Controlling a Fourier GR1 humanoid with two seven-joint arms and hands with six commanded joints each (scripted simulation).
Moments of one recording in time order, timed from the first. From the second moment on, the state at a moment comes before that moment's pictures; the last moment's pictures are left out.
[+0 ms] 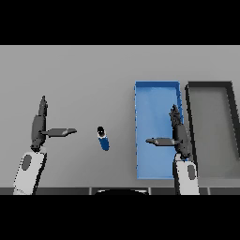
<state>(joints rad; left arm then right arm) -0.11 0.43 -0.16 -1.48 0.24 0.26 0.01 0.00 0.00 0.00 -1.57 0.00 0.00 0.00</state>
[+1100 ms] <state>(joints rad) -0.01 0.69 -0.37 -1.70 0.22 -0.21 -0.05 0.05 -0.15 0.12 -1.68 0.19 0.06 -0.06</state>
